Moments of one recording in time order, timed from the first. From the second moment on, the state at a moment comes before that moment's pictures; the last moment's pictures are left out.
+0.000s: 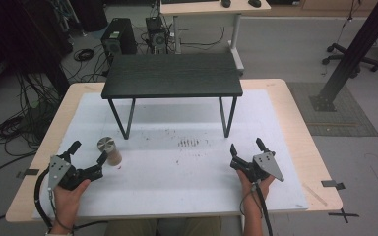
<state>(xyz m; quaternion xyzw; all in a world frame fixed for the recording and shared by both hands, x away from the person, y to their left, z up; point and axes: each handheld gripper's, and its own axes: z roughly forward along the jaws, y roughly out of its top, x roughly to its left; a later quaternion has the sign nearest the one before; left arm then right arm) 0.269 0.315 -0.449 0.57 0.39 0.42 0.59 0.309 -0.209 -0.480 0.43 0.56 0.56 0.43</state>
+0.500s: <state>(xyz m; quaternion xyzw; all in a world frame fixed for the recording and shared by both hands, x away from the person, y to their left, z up) 0.285 0.295 -0.467 0.56 0.41 0.41 0.59 0.309 -0.209 -0.480 0.43 0.56 0.56 0.43</state>
